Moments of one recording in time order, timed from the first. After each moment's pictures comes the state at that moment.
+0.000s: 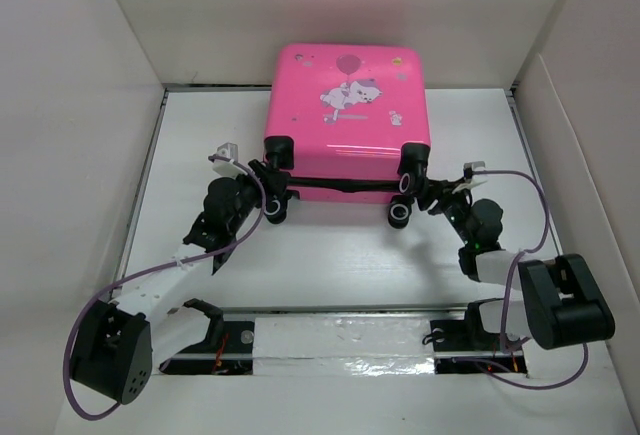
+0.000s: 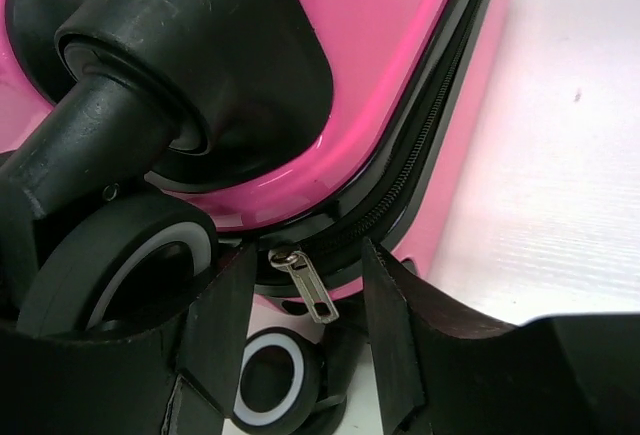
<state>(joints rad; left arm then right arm) -0.40 1.02 0.47 0.34 -0.02 -0.75 0.14 1.27 0.19 1.10 -0.27 0.36</state>
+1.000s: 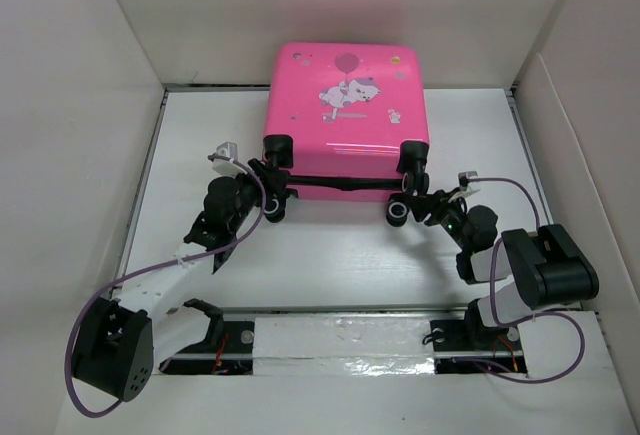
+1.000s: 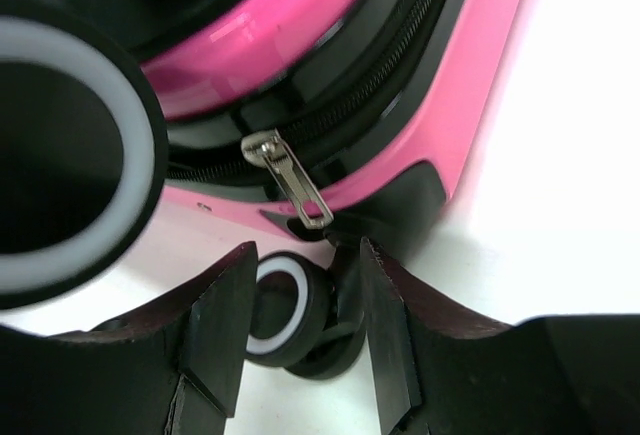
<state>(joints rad) -0.39 1.03 0.47 0.36 -0.02 -0.75 0.11 1.50 0.13 1.31 -0.38 0.46</state>
